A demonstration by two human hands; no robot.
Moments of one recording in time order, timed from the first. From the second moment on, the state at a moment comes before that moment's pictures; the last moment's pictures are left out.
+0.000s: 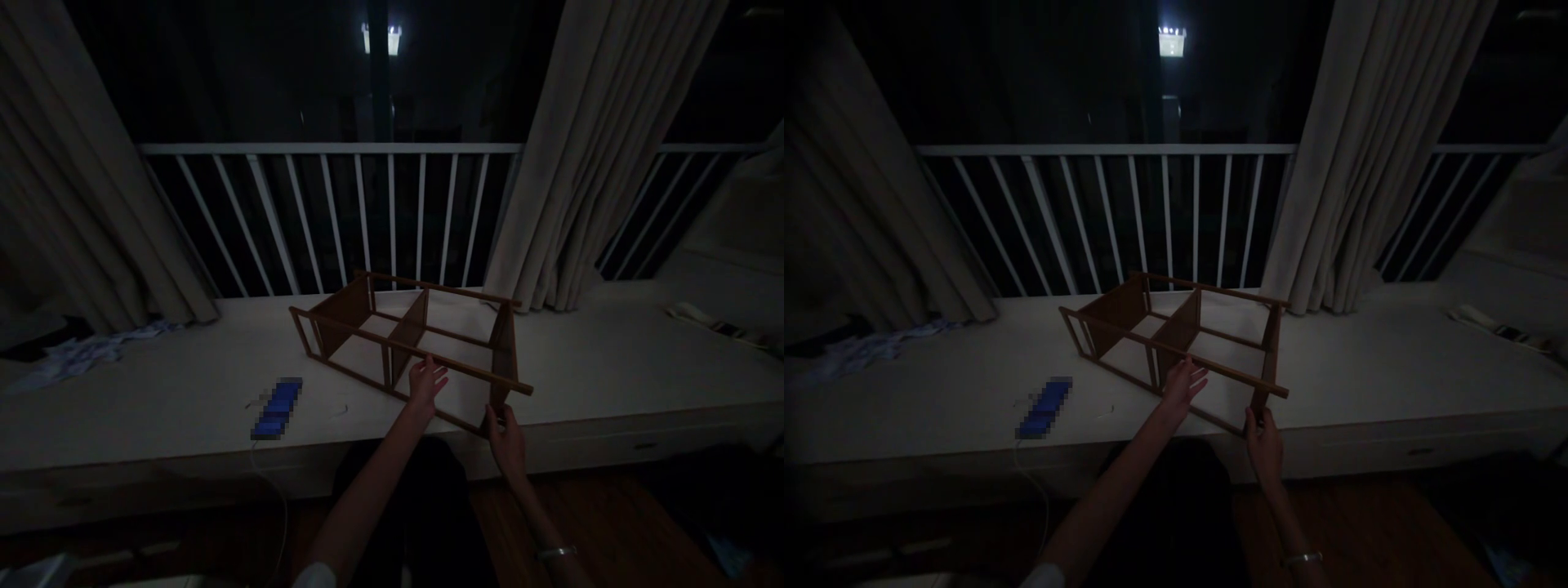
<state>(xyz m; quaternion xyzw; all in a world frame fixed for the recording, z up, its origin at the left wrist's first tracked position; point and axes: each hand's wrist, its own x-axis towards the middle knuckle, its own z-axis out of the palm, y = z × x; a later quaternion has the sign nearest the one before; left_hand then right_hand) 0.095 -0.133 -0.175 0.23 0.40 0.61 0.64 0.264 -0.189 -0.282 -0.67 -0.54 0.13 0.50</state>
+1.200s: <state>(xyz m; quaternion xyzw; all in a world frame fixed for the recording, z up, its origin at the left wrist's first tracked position) 0.045 -0.129 -0.191 0.28 0.39 0.54 0.69 0.245 -0.202 -0.302 -0.70 -0.58 0.03 0.41</state>
